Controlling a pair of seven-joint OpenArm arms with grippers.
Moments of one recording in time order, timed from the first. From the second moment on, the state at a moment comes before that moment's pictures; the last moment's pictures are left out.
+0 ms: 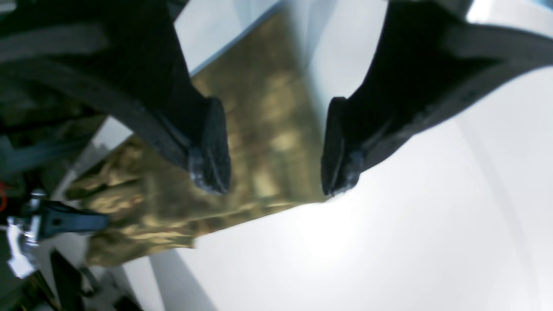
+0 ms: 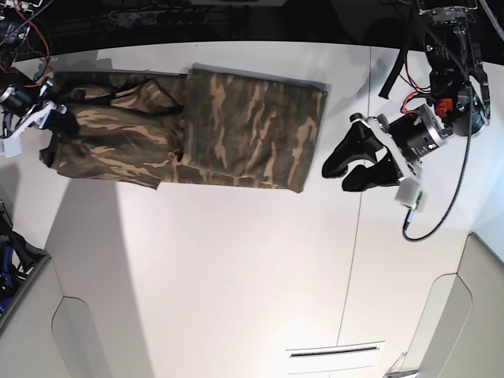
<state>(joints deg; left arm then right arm) 12.5 -17.5 -17.7 105.6 -56.8 -35.9 56.2 -12.7 18.3 36.0 85.2 54.7 34.5 -66.8</state>
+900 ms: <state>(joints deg) 20.3 -9.4 -4.7 93.9 -47.1 -35.9 50.3 -3.1 27.5 34.1 104.0 58.9 34.3 -73.6</state>
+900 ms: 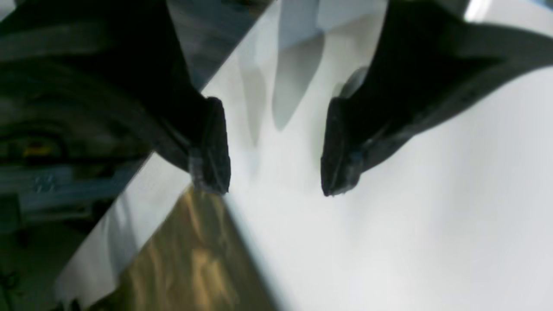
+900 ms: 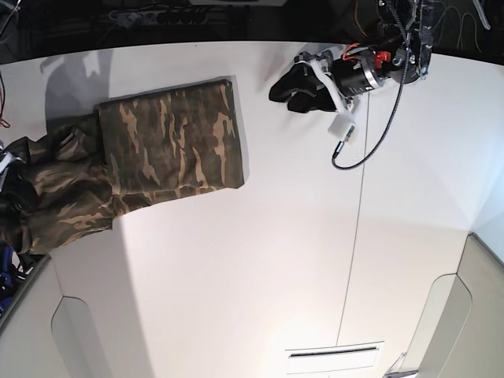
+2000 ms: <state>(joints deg) 18.4 -6.6 -4.7 92.7 -47.0 -35.9 51.2 -10.3 5.2 -8.9 115.2 41.1 34.1 -66.4</state>
